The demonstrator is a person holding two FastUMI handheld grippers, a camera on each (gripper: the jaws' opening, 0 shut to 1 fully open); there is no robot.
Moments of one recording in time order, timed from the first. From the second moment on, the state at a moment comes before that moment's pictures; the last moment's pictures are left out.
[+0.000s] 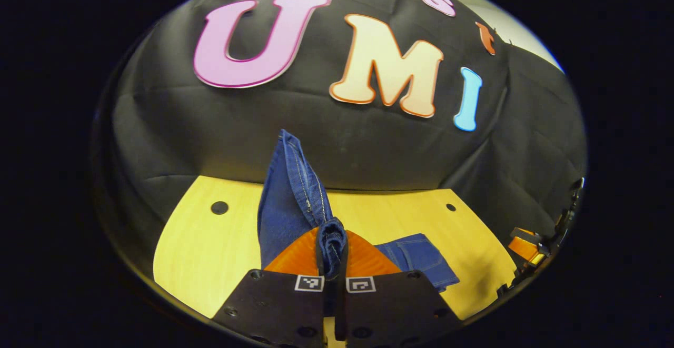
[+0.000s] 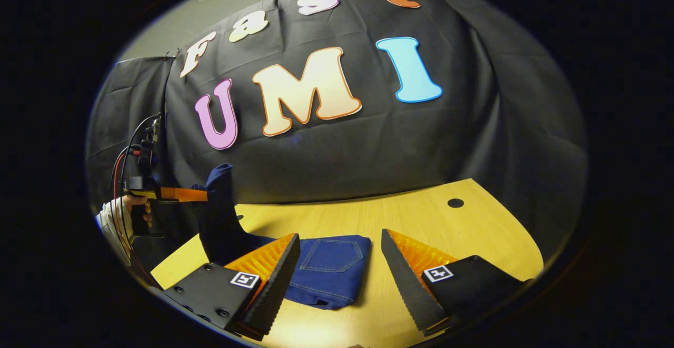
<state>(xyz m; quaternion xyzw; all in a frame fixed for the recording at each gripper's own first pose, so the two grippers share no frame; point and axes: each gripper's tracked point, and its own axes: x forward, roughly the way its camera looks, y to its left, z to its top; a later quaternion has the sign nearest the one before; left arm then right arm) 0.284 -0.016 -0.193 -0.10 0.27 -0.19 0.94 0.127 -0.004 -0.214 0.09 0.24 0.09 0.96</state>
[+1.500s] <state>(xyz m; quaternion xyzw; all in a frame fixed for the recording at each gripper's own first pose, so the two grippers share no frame) 0.186 -0.170 -0.224 -0.01 0.18 -0.20 0.96 0.105 -0.007 -0.154 0.04 0.15 0.12 0.98</state>
